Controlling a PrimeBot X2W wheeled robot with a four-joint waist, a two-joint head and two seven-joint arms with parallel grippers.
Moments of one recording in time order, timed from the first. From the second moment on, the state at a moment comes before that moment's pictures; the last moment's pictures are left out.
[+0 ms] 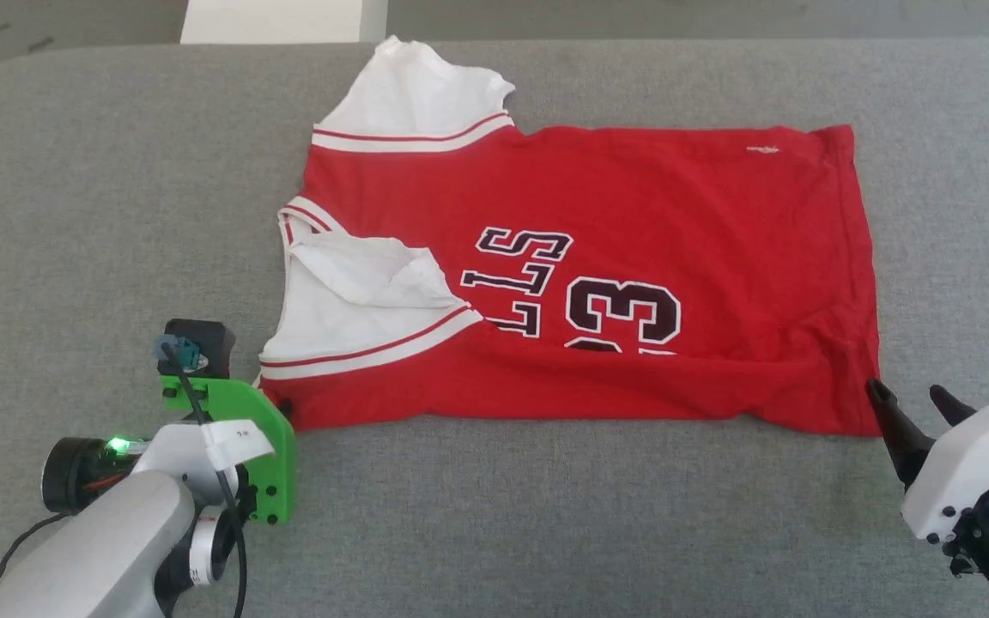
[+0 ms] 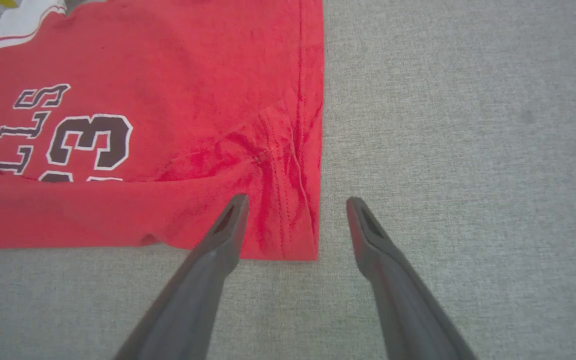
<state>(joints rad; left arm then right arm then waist) -0.44 0.69 -0.79 0.03 -0.83 0.48 0.45 -0.05 -0.05 -0.27 -0.19 0.26 0.13 0.71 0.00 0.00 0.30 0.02</state>
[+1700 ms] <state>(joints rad) -0.38 0.71 -0.78 -0.12 -0.90 0.45 0.42 -0.11 -0.08 -0.25 -0.04 0.22 0.13 0.89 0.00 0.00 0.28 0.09</state>
